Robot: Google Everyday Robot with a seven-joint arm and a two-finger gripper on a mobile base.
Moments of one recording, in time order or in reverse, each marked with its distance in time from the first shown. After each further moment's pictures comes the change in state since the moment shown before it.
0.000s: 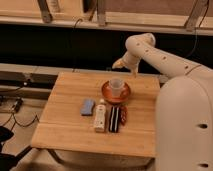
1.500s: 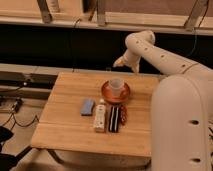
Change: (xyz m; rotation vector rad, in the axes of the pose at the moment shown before) arm -0.027 0.005 -0.002 0.056 -0.022 -0.050
